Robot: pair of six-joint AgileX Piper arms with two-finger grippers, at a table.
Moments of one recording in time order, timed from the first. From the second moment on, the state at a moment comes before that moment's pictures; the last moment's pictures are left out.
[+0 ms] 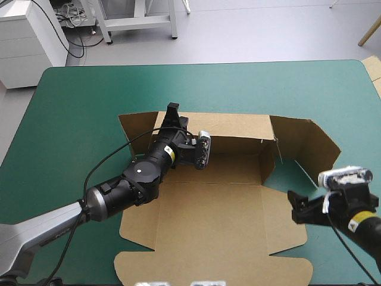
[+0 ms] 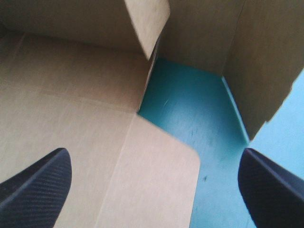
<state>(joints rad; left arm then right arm) -0.90 1.48 -1.05 1.44 0.49 -0.11 0.27 0.58 -0.70 0.02 0.81 0.04</state>
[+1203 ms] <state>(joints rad) -0.90 1.48 -1.04 1.44 0.49 -0.13 -0.10 1.71 -1.68 0.20 1.19 -0.15</state>
